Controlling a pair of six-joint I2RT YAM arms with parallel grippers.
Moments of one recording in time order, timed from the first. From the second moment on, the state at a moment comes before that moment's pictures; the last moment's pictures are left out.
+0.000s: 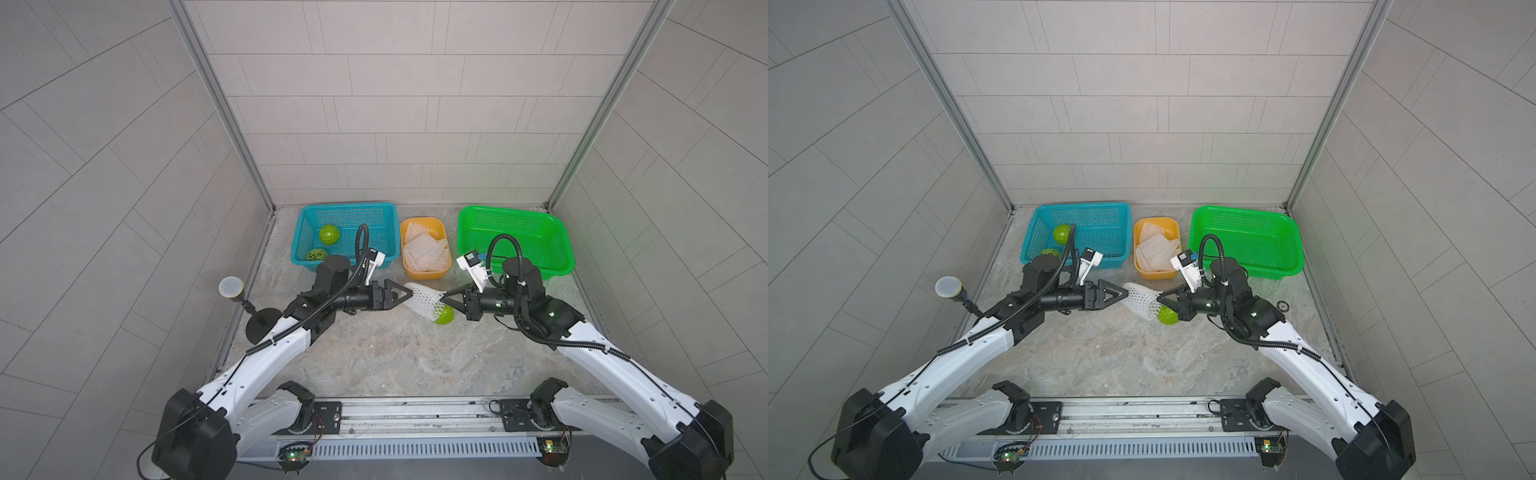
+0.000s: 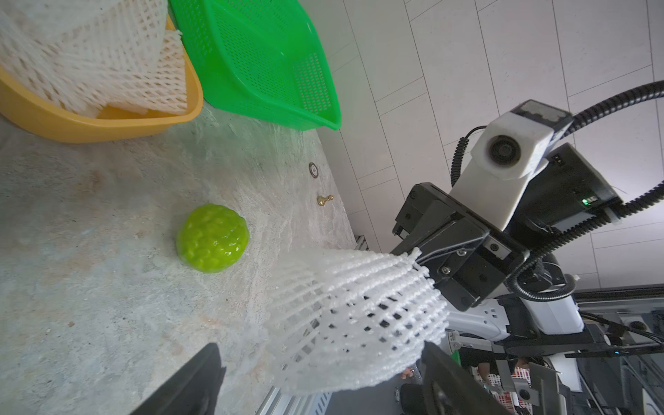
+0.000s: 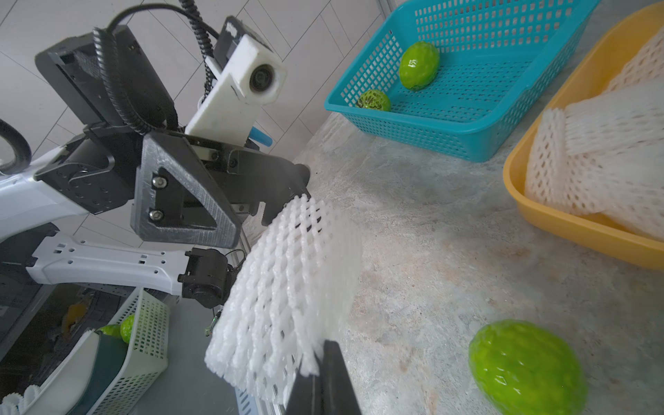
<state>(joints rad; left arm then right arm) -0.48 1.06 0.72 -0.09 0.80 -0.75 0.50 0.96 0.78 -0.26 -0.66 0.39</state>
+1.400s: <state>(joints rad) -0.49 1.08 0.61 0.28 0.89 -0.98 0.49 1.06 0.89 -0.33 -0.68 0.35</state>
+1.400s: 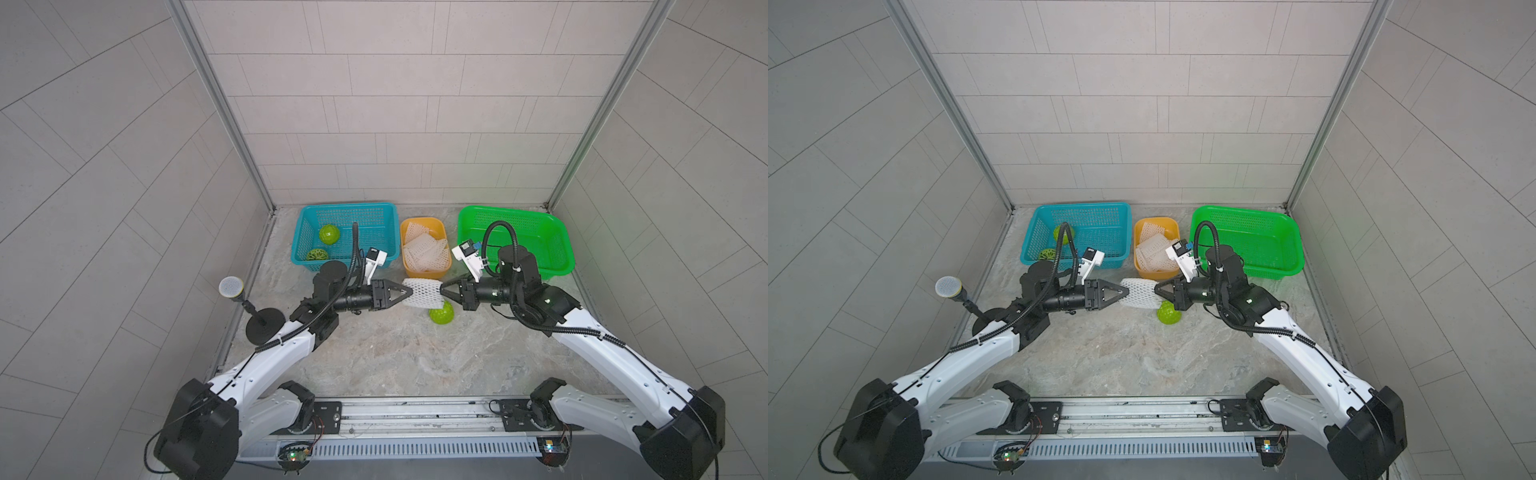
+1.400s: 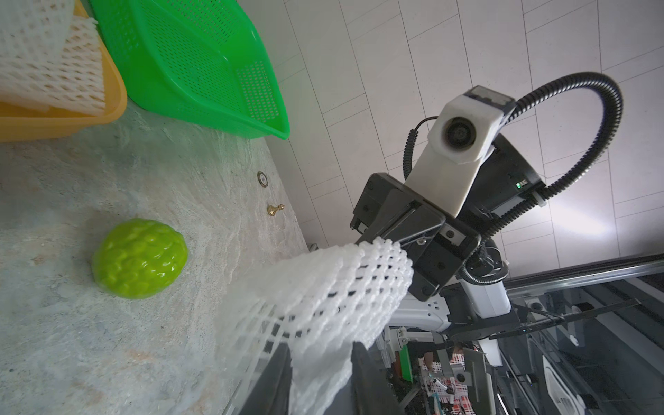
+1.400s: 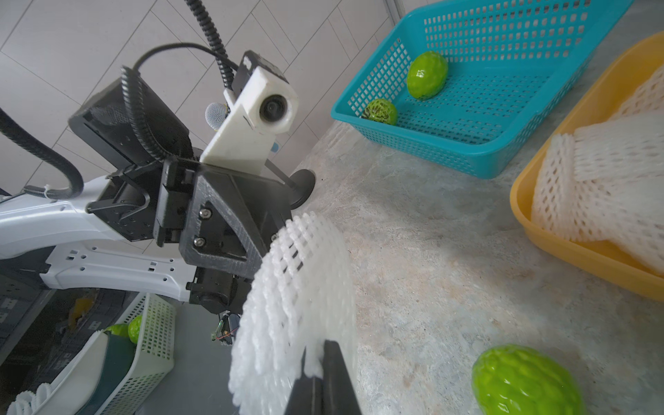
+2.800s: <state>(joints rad) -0.44 1.13 0.59 0.64 0.83 -1.23 0.19 0.97 0.66 0.04 -0.65 0.67</state>
